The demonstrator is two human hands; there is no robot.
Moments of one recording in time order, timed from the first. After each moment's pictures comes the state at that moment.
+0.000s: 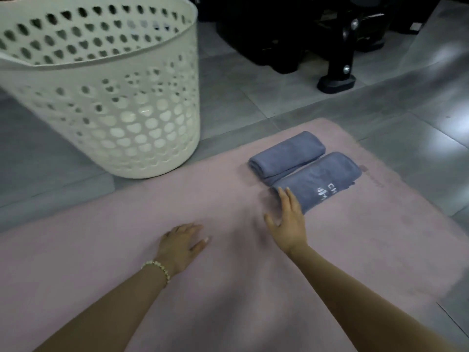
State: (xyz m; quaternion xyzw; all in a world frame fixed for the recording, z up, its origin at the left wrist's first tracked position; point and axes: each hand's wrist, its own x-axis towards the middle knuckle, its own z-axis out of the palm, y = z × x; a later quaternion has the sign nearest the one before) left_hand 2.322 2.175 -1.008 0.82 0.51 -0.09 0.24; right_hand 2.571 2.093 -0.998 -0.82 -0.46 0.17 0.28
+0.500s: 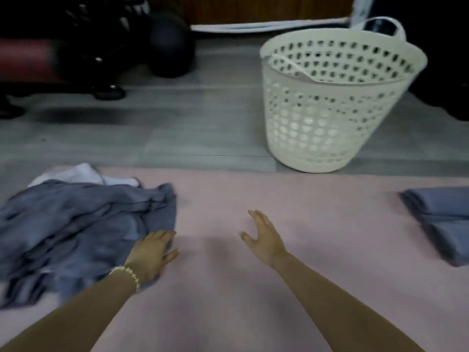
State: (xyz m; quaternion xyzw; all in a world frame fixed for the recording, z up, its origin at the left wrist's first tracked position) left_hand 1.921 2.025 -0.925 0.68 0.72 -0.08 0.12; right_hand 2.197 2.086 -0.942 -0.59 -0.70 0.38 0.14
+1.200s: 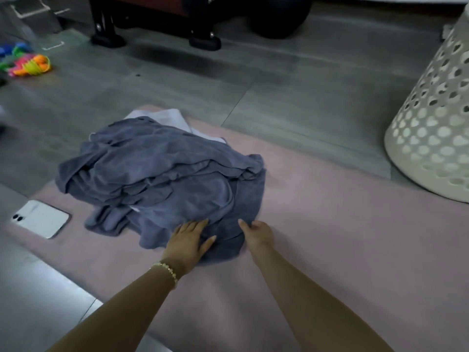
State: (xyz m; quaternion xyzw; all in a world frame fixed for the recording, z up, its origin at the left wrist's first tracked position) left_hand 1.794 1.954 -1.008 0.56 0.81 0.06 0.17; right_hand 1.934 2.062 -1.030 -0.66 -0.50 0.55 0.13
